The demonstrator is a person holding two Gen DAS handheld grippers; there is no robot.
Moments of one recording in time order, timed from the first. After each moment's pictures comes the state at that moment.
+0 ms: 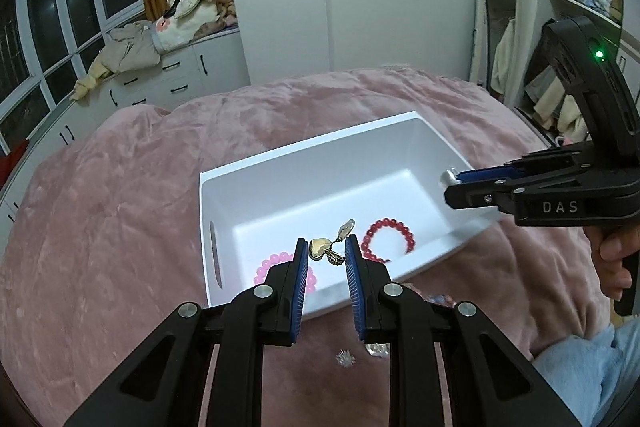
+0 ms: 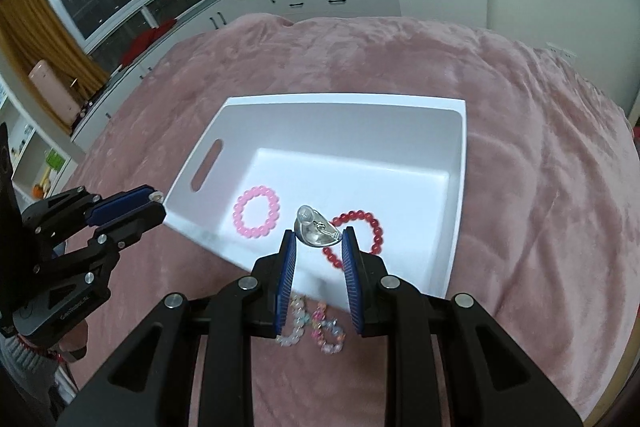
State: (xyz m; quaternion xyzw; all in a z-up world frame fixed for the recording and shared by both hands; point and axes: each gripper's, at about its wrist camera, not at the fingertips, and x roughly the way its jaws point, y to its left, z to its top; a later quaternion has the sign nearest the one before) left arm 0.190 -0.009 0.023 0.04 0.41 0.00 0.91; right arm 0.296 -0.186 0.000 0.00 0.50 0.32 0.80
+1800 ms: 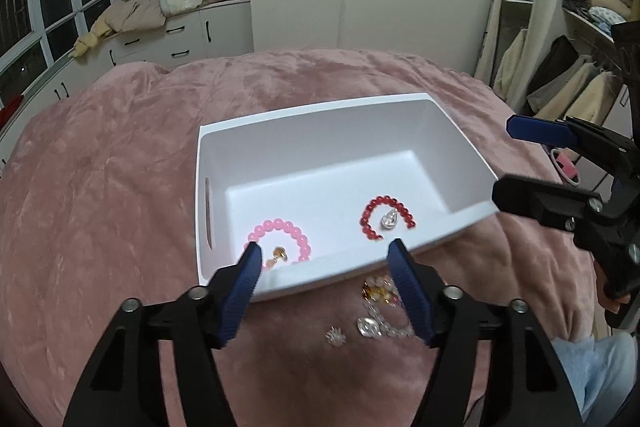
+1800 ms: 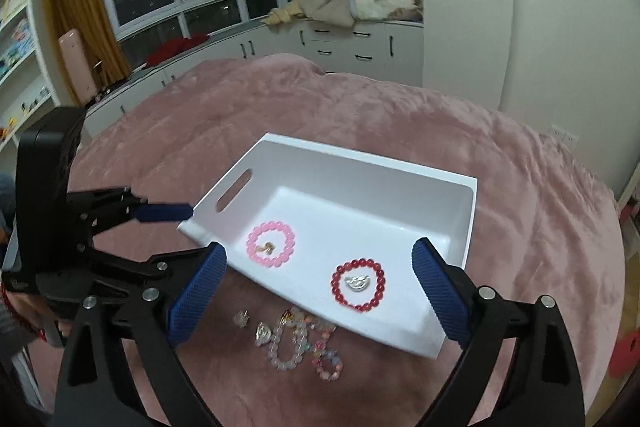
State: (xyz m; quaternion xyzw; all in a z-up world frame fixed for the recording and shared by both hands) left arm 0.180 0.004 0.004 -0.02 0.43 -0.01 0.90; right arm 0.240 -0.169 0.038 -0.07 0.38 0.37 0.84
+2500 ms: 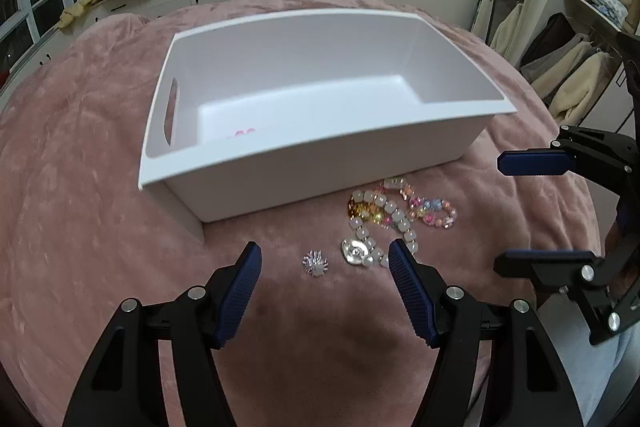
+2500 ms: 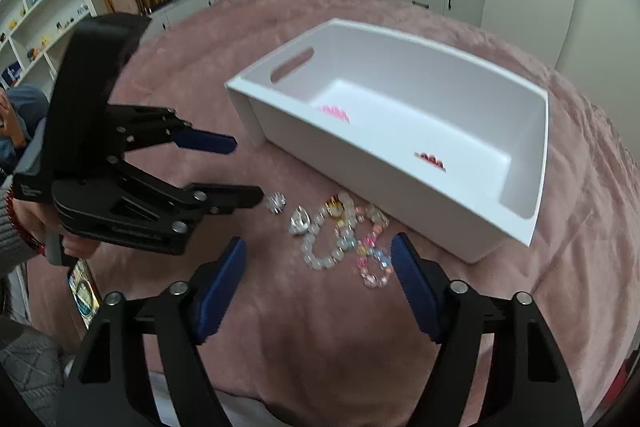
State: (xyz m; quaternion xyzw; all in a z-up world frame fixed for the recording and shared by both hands) left arm 0.151 -0.009 -0.067 -0.03 0.49 -0.03 0.87; right arm 0.189 -0.165 -0.039 -0.16 0.45 0.43 0.76
